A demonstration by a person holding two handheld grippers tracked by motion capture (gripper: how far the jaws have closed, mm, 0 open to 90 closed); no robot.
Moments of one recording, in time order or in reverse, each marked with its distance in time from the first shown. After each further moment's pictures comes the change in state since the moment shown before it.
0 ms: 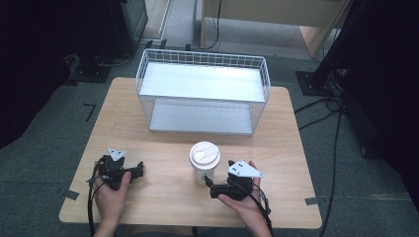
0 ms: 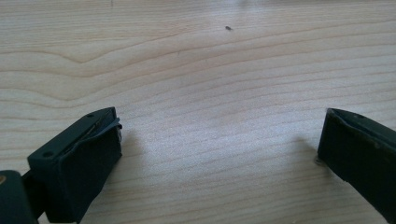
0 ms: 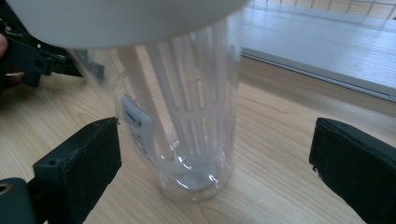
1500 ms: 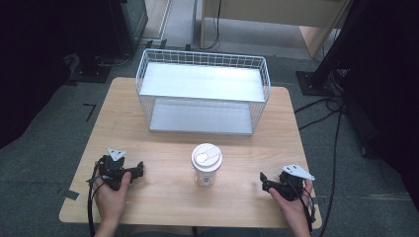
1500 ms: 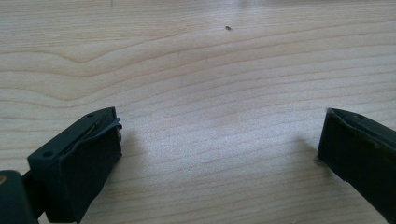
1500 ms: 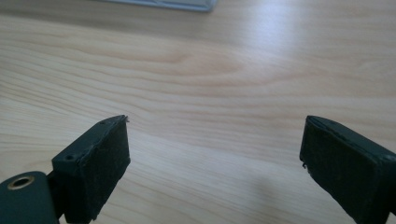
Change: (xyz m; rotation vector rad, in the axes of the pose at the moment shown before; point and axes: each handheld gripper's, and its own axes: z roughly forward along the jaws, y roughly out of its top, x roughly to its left) left arm 0.000 0.000 0.000 0.000 -0.001 0.000; right arm -0.124 -0.053 -0.061 0.110 -0.360 0.172
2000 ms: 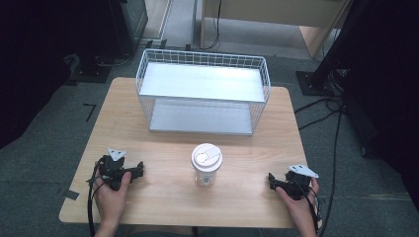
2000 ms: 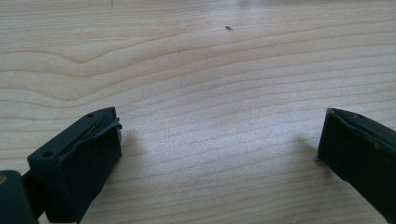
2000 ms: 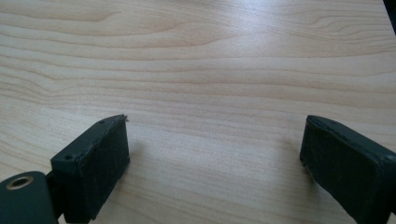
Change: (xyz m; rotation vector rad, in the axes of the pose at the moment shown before) left arm 0.000 0.000 0.000 0.001 0.000 0.000; right arm -0.038 -0.017 0.019 0.071 -0.085 0.004
